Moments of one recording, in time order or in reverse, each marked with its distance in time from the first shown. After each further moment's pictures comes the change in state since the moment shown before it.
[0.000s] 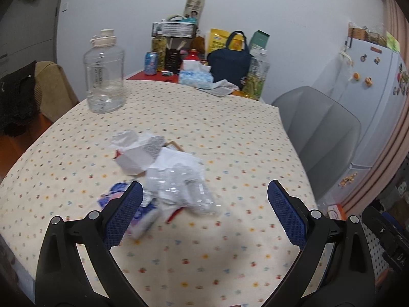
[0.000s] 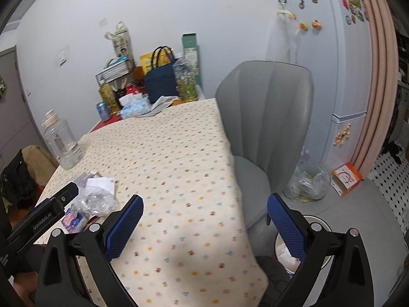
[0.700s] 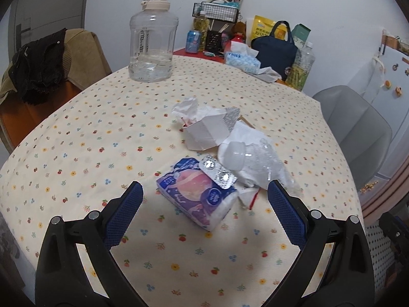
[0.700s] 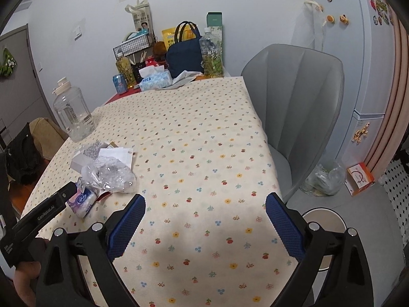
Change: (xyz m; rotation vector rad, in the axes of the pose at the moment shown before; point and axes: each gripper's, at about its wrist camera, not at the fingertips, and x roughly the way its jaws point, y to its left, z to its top) left arm 0.033 0.080 -0.026 -0.099 0.079 0.123; right arm 0.035 0.043 -0.026 -0.077 0.101 0.062
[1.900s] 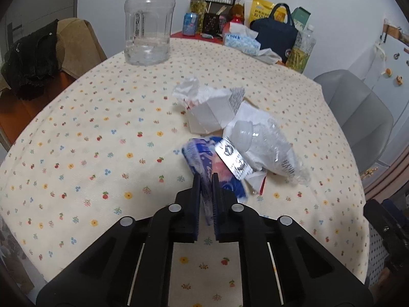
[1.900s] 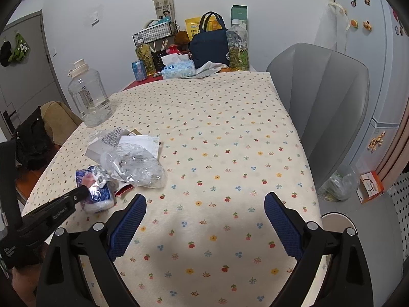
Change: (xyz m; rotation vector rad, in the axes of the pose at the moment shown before) left arm 0.002 0.004 -0.001 0.026 0.086 -0.020; right arm 0.017 0.044 -0.002 -0.076 0.031 0.066
